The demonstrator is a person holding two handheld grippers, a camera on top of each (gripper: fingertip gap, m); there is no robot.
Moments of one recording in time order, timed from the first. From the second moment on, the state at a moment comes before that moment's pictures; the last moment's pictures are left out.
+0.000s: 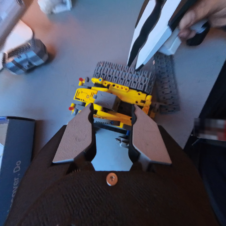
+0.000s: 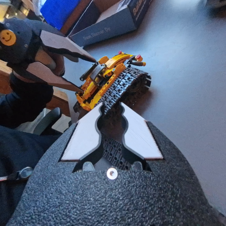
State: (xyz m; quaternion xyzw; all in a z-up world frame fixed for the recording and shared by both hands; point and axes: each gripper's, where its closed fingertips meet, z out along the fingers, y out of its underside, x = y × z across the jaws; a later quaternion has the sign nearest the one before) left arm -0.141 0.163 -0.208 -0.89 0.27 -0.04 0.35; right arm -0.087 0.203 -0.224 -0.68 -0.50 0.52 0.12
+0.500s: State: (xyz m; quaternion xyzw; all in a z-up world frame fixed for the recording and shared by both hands) left arm -0.148 0.183 -0.227 -0.85 0.43 0.02 0.29; right arm -0.108 0.180 -0.224 -0.64 -0.42 0.64 -0.04
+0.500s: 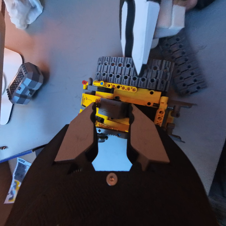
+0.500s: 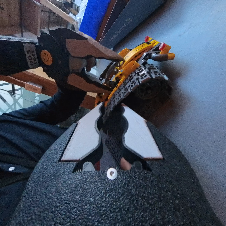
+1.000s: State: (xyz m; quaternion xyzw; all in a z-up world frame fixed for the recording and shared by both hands) left arm -0.136 0.179 -0.222 -0.82 0.51 0.01 0.27; right arm -0.116 0.168 -0.207 -0.60 -0.42 0.68 -0.01
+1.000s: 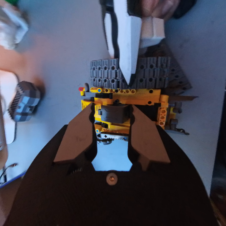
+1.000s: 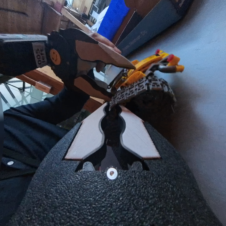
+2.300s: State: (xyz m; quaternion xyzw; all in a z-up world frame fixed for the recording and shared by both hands) left arm -0.189 0.192 -0.195 -0.83 0.35 -0.01 0.44; right arm 0.027 0.295 -0.039 -0.49 -0.32 0.70 0.41
